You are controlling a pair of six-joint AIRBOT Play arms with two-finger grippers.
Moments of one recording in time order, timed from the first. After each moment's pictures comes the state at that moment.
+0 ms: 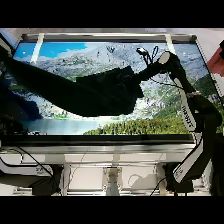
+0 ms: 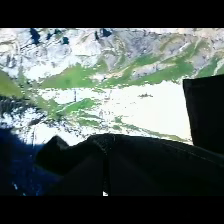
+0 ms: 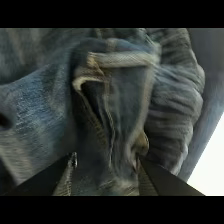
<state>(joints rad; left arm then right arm) 0.50 -1.49 2.05 1.24 -1.46 -1.24 0.15 -1.89 1.85 -1.13 1.22 0.99</state>
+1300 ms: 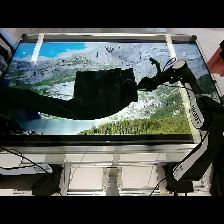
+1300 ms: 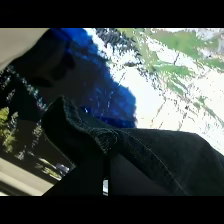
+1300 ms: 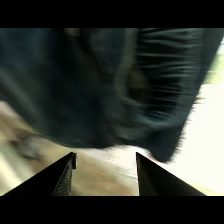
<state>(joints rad) 0.77 -1.45 1.97 1.39 -1.54 -1.36 -0.04 -1.89 1.64 -0.70 1.43 1.12</state>
